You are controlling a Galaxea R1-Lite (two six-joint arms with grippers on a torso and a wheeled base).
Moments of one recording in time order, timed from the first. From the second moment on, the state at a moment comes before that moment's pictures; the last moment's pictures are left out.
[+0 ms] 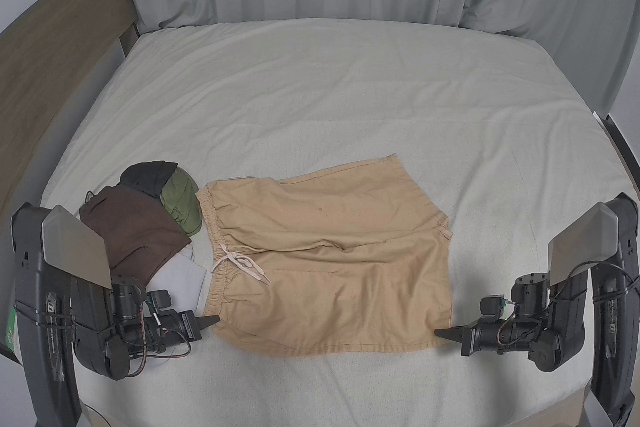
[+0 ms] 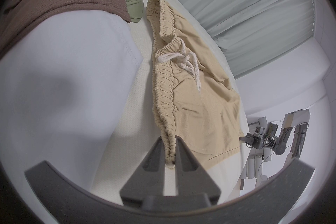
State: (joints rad) left arm -0.05 2.47 -0.29 -1.55 -0.57 -0.42; right arm 0.18 2.48 -0.25 -1.54 0.61 0.17
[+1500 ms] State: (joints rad) left arm -0.02 2.46 -0.05 -1.55 -0.66 -0.17; right arm 0.07 2.44 -0.06 -1.54 0.61 0.00
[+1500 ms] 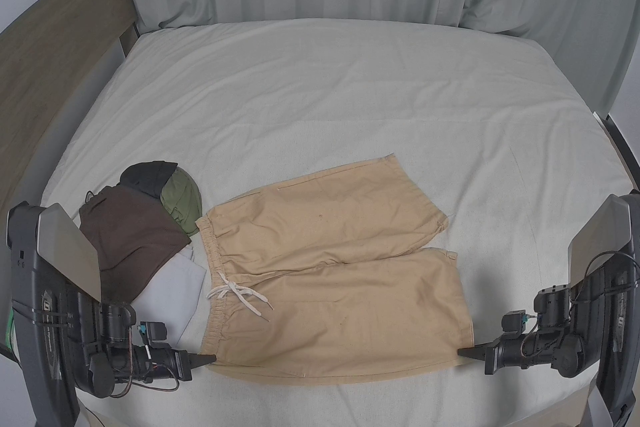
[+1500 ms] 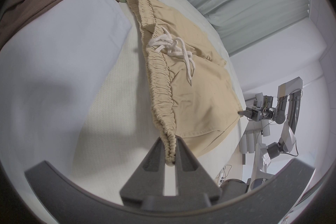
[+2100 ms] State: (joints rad) left arm -0.01 2.46 -0.02 -1.55 -0.68 -0.09; right arm 0.04 2.44 -0.02 -1.54 0.63 -0.07
